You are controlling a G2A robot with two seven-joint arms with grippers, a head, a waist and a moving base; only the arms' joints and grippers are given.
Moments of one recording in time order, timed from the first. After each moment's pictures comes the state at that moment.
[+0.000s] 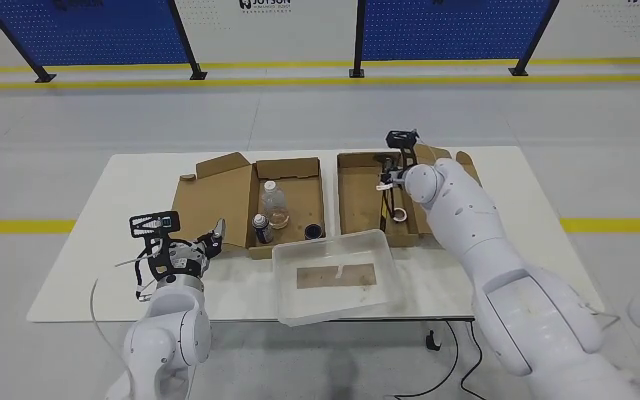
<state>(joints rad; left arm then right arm) 1.64 -1.25 -1.47 -2.17 1.40 0.44 -0.58 -0.30 -1.57 0.92 -0.22 -0.78 -0.07 0.55</state>
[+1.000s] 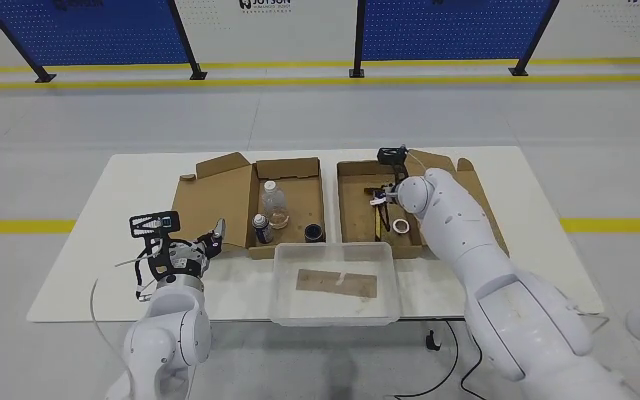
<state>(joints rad) 1.64 -1.25 -1.47 -2.17 1.40 0.44 -0.58 -0.32 -1.59 0.90 -0.20 -0.81 -0.07 0.61</state>
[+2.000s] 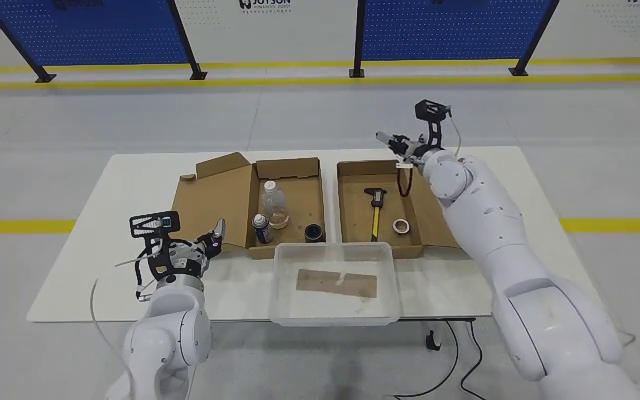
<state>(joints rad) 1.64 -1.25 -1.47 -2.17 1.40 0.44 -0.58 -0.37 -1.47 1.08 -0.40 -0.68 -0.22 0.27</state>
